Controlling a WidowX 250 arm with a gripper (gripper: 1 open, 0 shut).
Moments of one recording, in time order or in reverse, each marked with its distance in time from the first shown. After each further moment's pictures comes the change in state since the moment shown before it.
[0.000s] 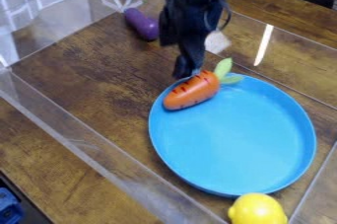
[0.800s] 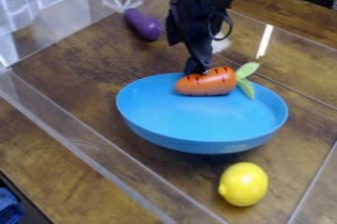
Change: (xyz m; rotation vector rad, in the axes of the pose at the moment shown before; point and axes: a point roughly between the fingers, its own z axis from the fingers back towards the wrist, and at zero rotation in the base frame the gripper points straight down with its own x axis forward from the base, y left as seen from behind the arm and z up) arm 0.029 0.001 -0.021 0.062 -0.146 0.063
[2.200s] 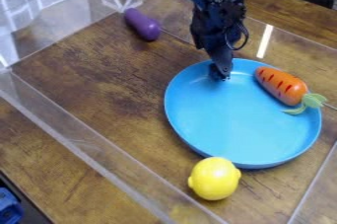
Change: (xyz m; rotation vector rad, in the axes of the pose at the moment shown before) arm 0.017 -0.024 -0.015 -0.055 -0.087 -0.091
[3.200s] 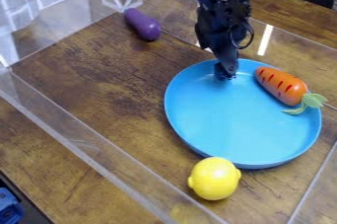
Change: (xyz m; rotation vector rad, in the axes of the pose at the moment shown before) arm 0.016 -0.016 0.001 -0.019 -0.014 0.010
